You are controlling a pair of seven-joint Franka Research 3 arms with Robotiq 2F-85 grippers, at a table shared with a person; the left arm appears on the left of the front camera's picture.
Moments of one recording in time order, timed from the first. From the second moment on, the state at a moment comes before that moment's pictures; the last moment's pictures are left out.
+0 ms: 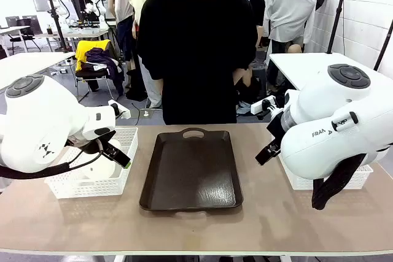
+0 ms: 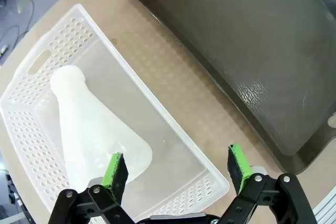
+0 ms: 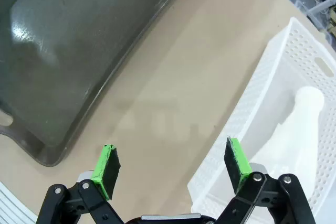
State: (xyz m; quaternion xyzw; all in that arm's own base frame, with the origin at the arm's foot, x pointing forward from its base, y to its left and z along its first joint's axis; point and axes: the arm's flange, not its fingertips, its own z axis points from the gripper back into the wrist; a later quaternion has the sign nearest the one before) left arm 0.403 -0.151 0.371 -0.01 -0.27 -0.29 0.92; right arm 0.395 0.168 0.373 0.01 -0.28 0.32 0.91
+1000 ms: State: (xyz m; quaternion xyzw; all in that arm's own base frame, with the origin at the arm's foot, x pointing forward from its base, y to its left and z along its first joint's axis) left arm 0.402 -0.152 0.371 -0.01 -0.27 -0.30 0.92; right arm 0.395 0.168 0.373 0.01 -0.28 0.32 0.91
